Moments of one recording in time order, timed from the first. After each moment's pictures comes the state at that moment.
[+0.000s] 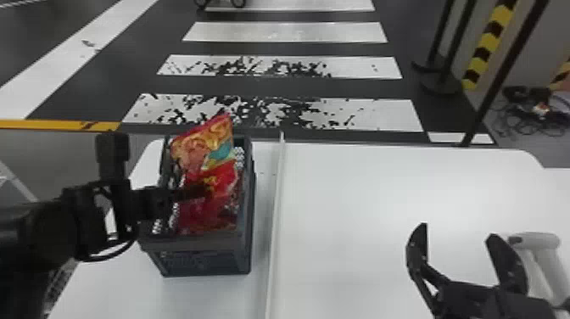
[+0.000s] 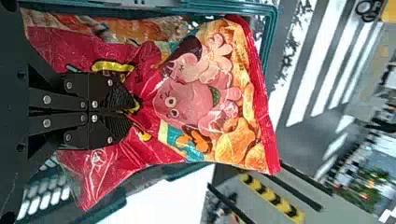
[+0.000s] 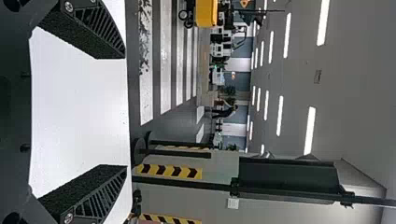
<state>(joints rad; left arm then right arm) -0.05 0.25 0.22 -1.89 0.47 1.16 -0.31 0.61 -0.12 0.20 -2.03 0.05 -0.13 -0.42</state>
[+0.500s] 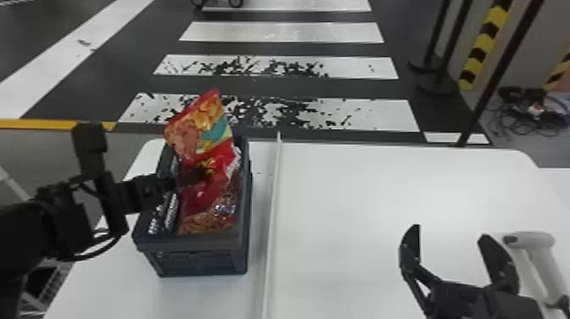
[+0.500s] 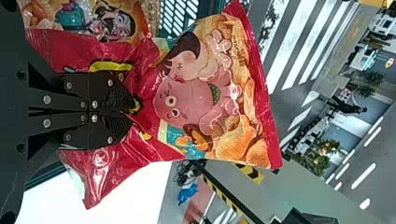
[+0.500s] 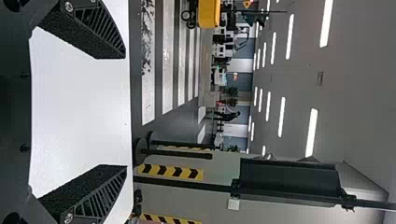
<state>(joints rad) -0.03 0.25 0.29 -1.93 0.62 1.13 -0.35 0.62 -0.11 0.21 -2.03 0.07 -0.12 -0.42</state>
